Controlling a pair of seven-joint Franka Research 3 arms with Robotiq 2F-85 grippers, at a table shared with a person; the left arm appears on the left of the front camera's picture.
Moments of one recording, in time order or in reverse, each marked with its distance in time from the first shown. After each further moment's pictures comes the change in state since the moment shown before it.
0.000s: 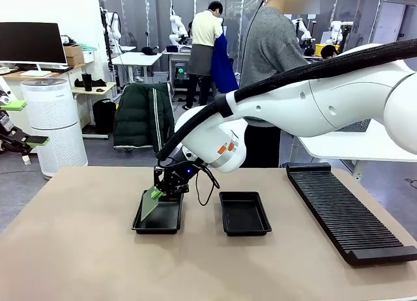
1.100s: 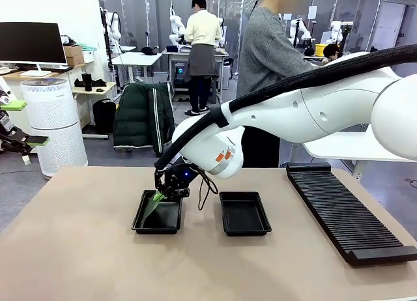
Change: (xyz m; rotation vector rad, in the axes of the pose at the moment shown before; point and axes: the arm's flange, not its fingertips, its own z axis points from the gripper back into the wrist) left arm 0.000 0.000 0.000 0.000 0.000 0.000; right arm 0.007 -0.011 -0.015 -0.040 -0.045 -0.176
